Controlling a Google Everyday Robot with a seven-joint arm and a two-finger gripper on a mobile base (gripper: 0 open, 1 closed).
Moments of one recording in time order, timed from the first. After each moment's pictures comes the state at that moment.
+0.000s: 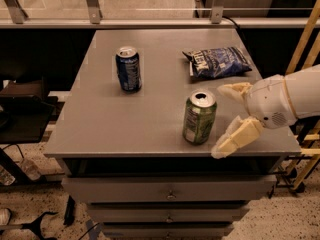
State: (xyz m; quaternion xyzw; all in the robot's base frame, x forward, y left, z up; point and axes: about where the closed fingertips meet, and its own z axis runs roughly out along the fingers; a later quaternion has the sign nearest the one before) arm 0.462 -0.127 0.874 -0.56 0.71 0.23 0.37
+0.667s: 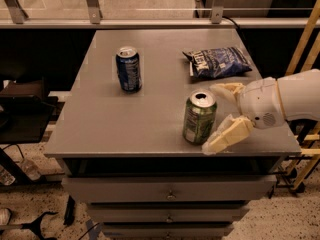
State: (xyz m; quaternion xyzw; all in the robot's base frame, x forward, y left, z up) arm 0.471 -0.109 0.872 -0.55 0.69 0.27 0.40
